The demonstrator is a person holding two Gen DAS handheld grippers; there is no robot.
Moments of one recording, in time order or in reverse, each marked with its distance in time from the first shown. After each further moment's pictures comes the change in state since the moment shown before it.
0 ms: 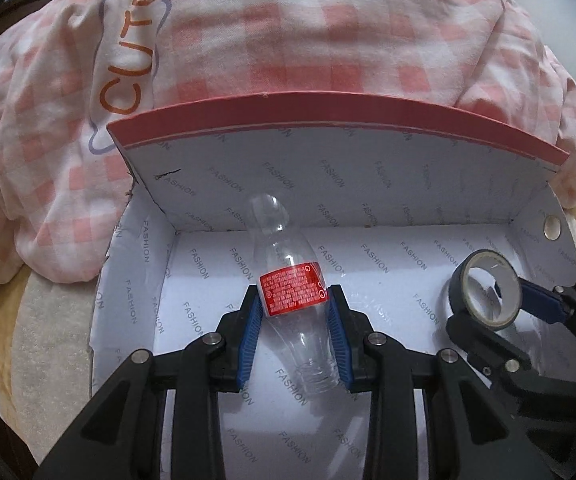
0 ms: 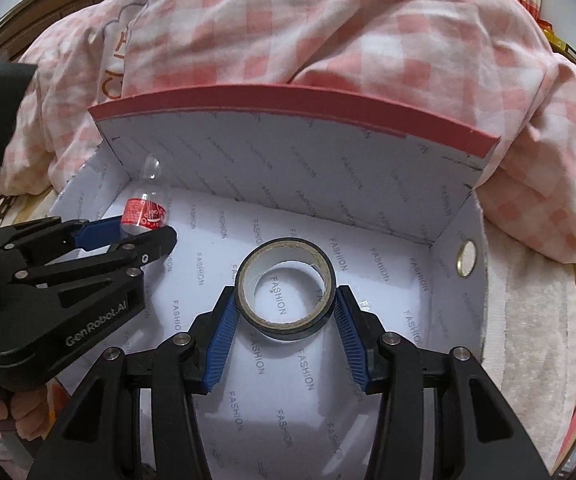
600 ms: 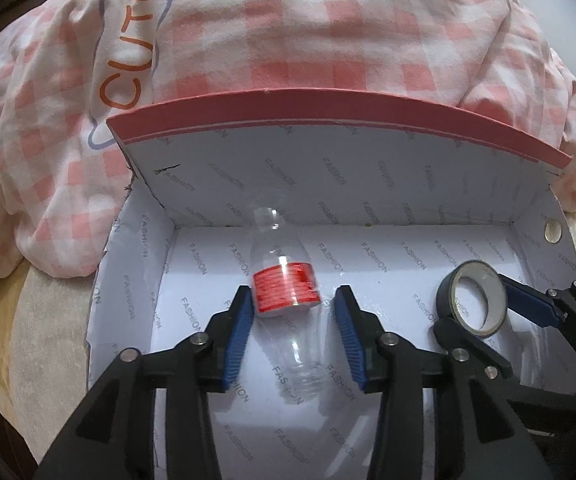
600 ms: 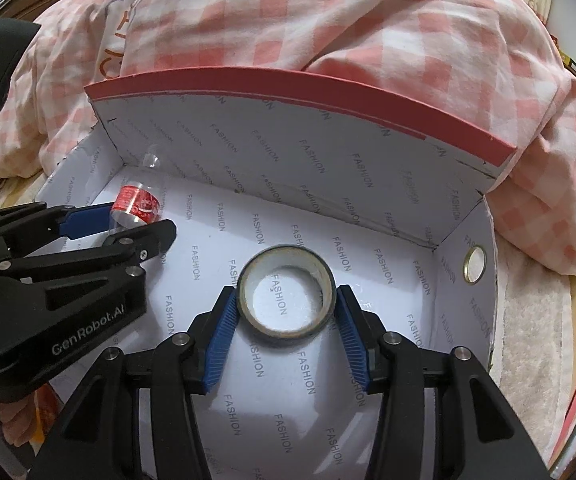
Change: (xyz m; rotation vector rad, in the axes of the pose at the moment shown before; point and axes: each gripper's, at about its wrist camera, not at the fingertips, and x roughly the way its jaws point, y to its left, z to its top) left arm -0.004 -0.013 -0.007 -0.016 0.015 0.006; right arm 0.007 0.010 0.000 -0.050 0.015 -0.044
